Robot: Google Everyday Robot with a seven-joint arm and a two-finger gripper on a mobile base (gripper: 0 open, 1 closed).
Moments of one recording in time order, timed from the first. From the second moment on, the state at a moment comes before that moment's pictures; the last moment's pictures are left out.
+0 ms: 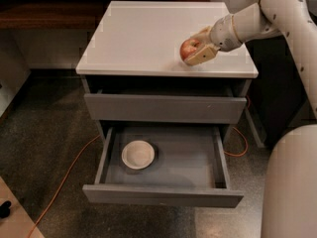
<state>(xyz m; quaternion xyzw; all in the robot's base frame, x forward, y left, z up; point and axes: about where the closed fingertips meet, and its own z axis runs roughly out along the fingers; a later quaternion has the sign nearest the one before) 0.739 -0.133 0.886 -0.59 0.67 0.17 0.42</state>
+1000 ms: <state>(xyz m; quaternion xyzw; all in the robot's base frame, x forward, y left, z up) 0.756 -0.142 0.870 -0.56 0.70 0.18 0.40</state>
